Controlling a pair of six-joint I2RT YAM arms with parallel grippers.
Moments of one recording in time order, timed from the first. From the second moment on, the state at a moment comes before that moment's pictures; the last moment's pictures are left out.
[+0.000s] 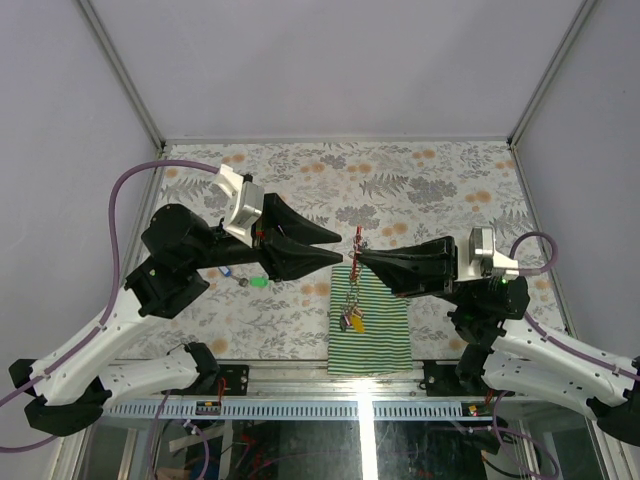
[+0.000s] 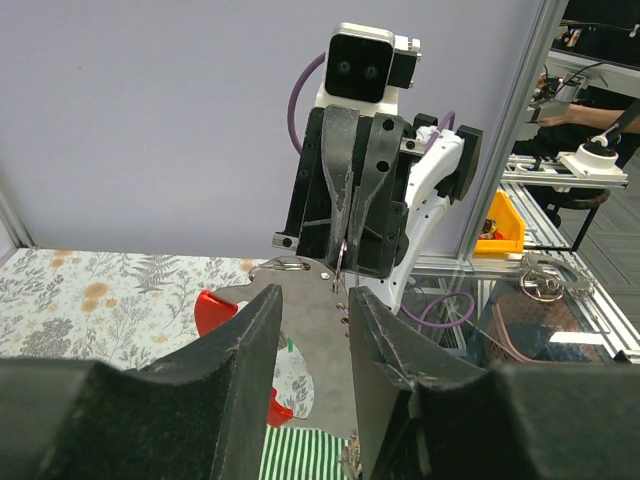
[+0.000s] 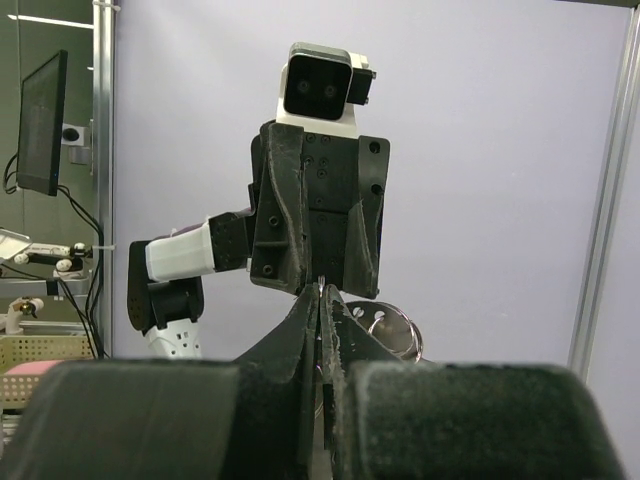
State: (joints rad) left arm -0.89 0.94 1.23 0.01 0.63 -0.24; right arm 0.99 0.78 0.65 0.95 -0.38 0.27
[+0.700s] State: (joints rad) left arm -0.89 0.99 1.25 0.04 0.68 -0.27; right arm 0.99 0.80 0.67 0.98 -0.38 0.28
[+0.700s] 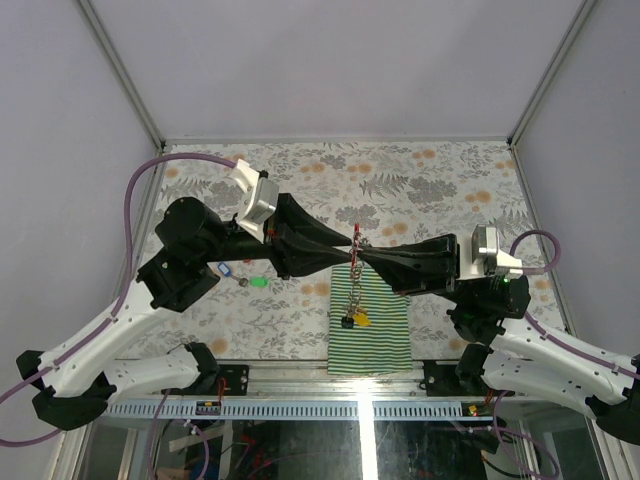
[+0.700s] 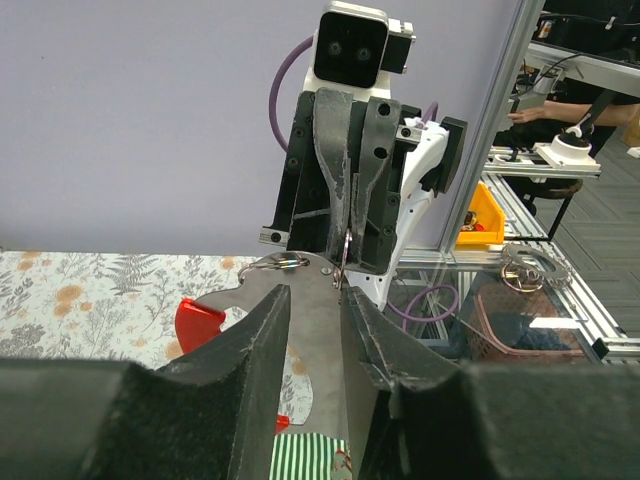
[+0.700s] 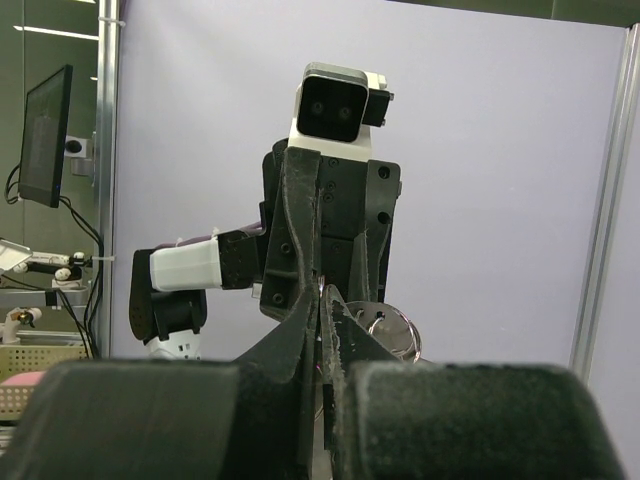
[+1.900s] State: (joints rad) left arm -0.89 1.00 1.25 0.09 0.72 -0.31; right arm 0.99 0.81 0.68 0.98 -0.38 0.27
